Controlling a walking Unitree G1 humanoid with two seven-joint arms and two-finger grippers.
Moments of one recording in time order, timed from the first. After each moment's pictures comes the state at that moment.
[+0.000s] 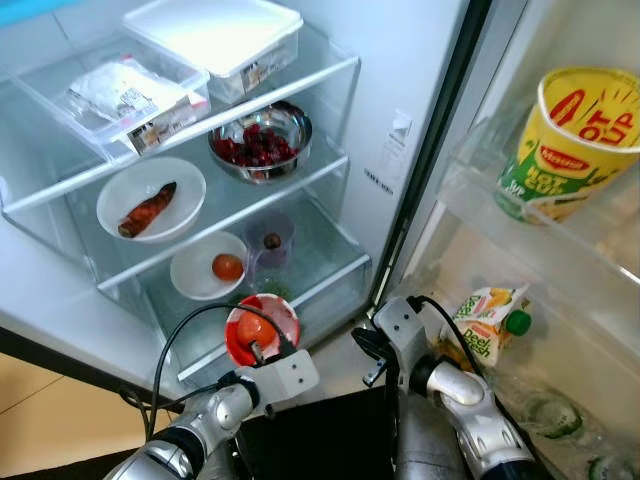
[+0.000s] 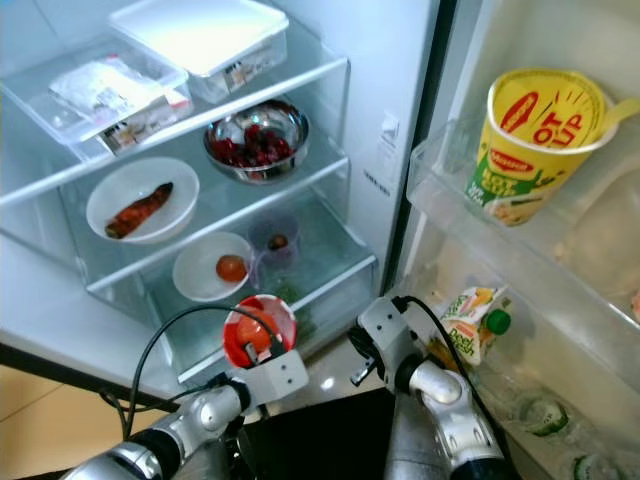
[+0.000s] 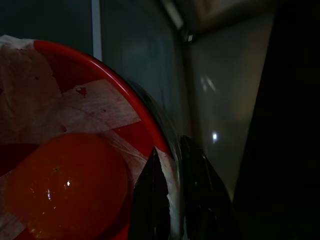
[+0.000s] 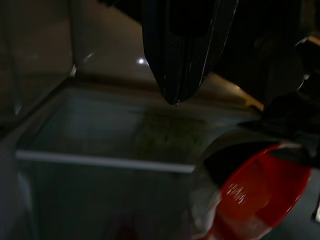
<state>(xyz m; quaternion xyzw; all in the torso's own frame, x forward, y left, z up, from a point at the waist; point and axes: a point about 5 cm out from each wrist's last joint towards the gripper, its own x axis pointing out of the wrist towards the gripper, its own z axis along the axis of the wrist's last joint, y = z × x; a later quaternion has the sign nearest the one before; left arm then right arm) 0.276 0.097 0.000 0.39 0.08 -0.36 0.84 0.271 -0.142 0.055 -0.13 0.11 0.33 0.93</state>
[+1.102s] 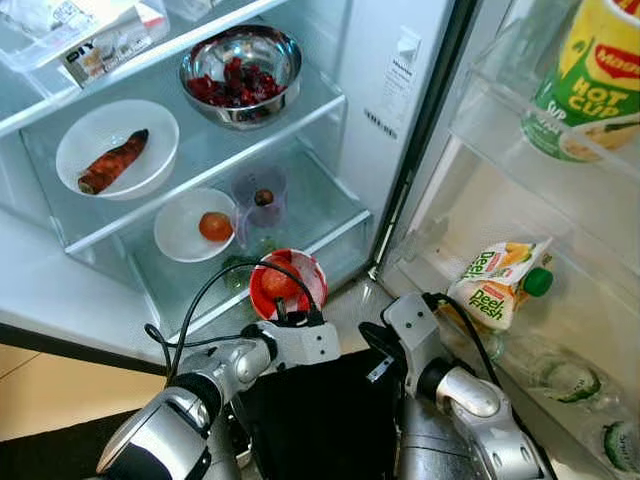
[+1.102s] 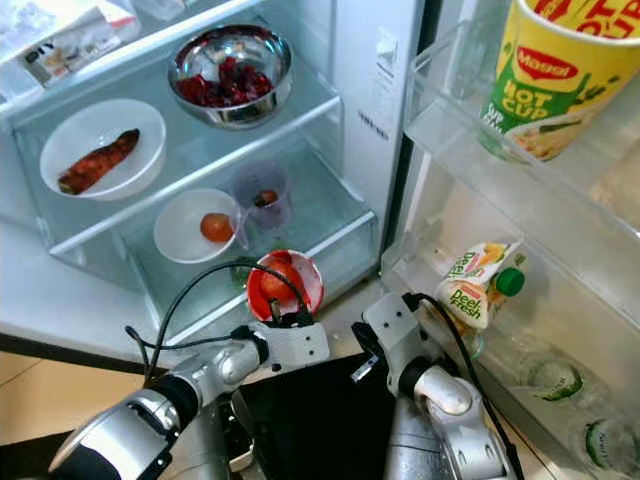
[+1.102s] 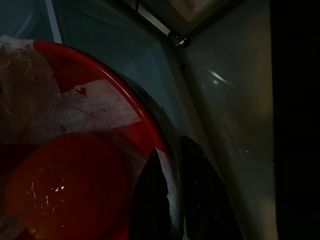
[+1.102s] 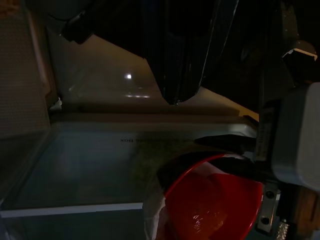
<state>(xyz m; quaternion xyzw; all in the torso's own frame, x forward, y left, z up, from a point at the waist) 0.316 0.085 0.036 0.51 0.01 -0.36 0.78 0.255 -0.136 0.085 -0.12 0.09 0.30 0.94</state>
